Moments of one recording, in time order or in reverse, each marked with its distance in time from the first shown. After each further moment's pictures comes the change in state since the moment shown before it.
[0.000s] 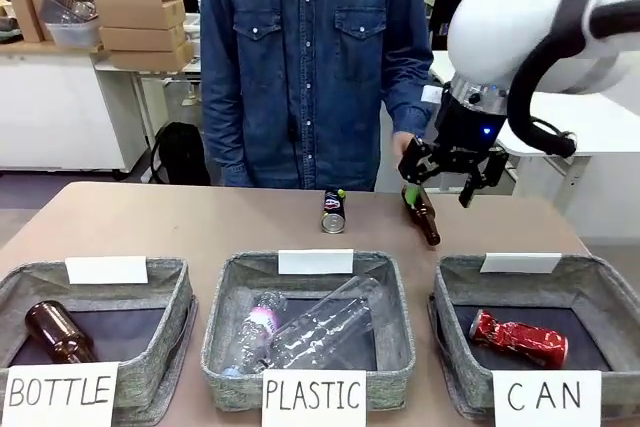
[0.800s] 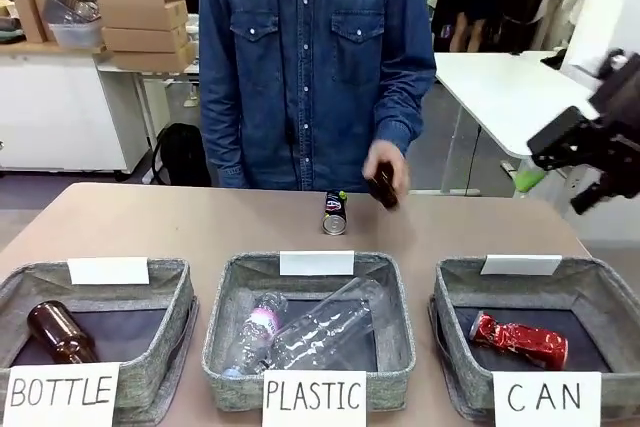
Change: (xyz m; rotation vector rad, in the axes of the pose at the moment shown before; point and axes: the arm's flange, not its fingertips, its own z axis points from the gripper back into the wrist) left arm 0.000 -0.001 0.000 0.001 0.000 -0.001; right arm -0.156 -0.113 0.085 0.299 -0.222 -0.157
